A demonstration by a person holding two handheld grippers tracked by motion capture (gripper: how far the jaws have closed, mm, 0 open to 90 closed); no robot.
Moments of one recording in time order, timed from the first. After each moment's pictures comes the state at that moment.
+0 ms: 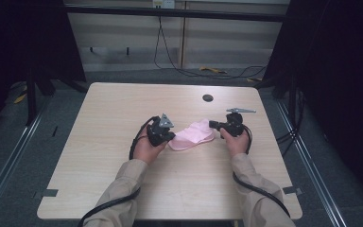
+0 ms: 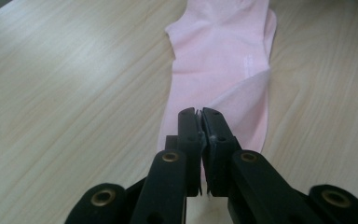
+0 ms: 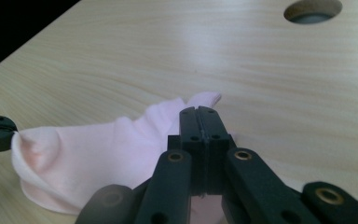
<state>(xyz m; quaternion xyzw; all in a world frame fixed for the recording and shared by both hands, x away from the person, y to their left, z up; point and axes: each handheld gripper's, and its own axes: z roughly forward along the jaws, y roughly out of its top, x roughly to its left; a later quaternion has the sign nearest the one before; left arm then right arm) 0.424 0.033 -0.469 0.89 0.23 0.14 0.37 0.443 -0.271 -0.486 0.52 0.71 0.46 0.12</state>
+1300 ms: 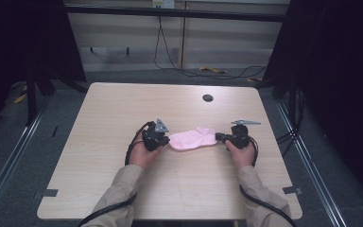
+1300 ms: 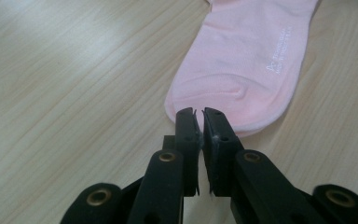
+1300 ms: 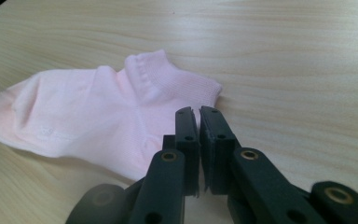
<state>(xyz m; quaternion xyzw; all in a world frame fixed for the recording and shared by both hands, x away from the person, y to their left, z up) 0.417 0.047 -0.483 0.89 0.25 0.14 0.36 0.409 -0.287 -0.506 0.54 0.72 0.42 0.12</state>
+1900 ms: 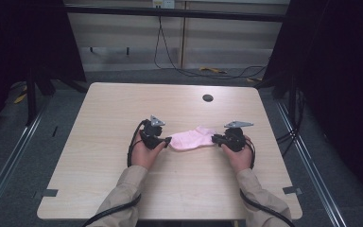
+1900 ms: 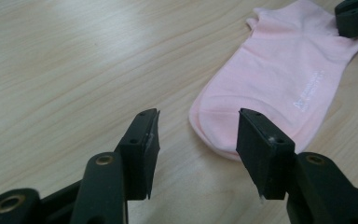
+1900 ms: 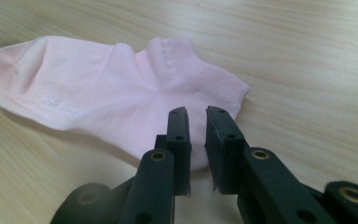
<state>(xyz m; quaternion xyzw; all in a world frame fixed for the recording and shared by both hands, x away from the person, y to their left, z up) 0.418 0.048 -0.482 0.83 0.38 0.14 0.39 0.401 -0.269 -0.502 0.48 0.77 0.39 0.17</state>
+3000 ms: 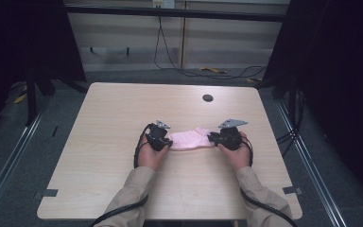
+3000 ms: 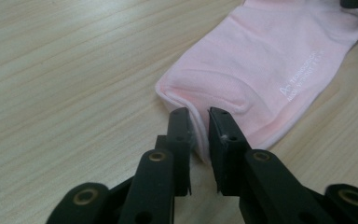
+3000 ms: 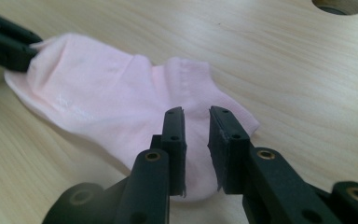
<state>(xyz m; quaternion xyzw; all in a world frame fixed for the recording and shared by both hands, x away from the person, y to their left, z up) 0.417 0.030 -0.497 0.84 0.39 0.10 0.35 0.404 -0.255 -0.495 0.41 0.81 0.38 0.19</state>
